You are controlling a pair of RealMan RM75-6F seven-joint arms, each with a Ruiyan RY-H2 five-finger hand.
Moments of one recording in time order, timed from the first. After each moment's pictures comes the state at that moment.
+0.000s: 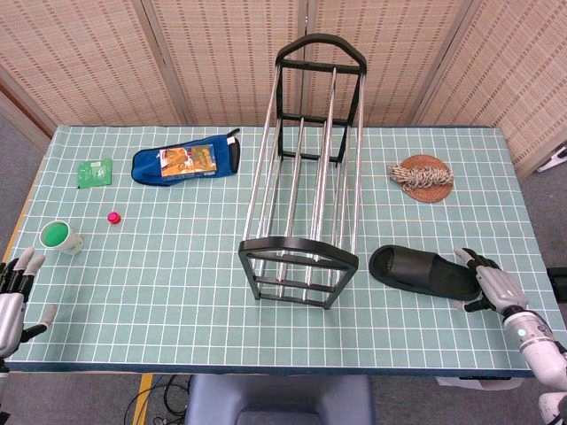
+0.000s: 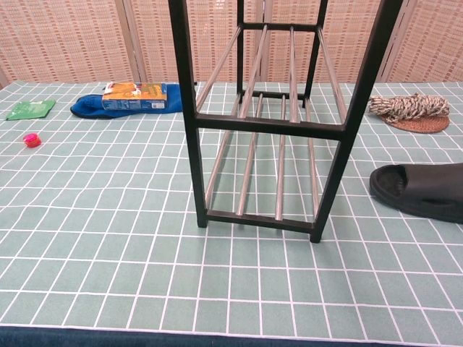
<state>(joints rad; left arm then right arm) -0.10 -1.09 -0.07 -1.62 1.40 1.46 0.08 0.36 -1.18 0.04 -1.29 -1.33 0.78 0.42</state>
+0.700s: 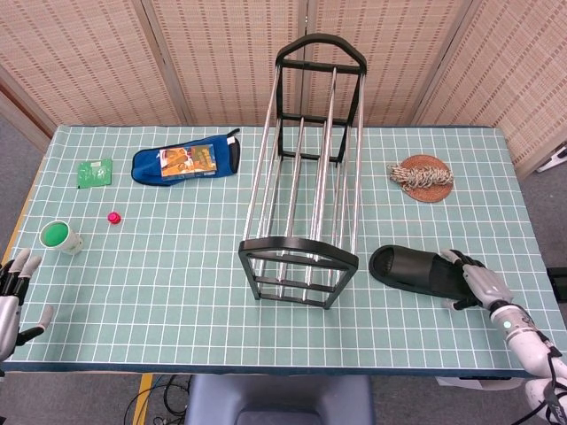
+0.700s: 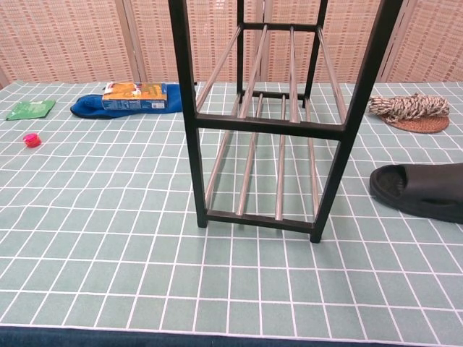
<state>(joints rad) -0.09 -1.08 -0.07 -1.62 1.43 1.48 0.04 0.42 -1.24 0.03 -1.23 -1.32 0.69 0.43</state>
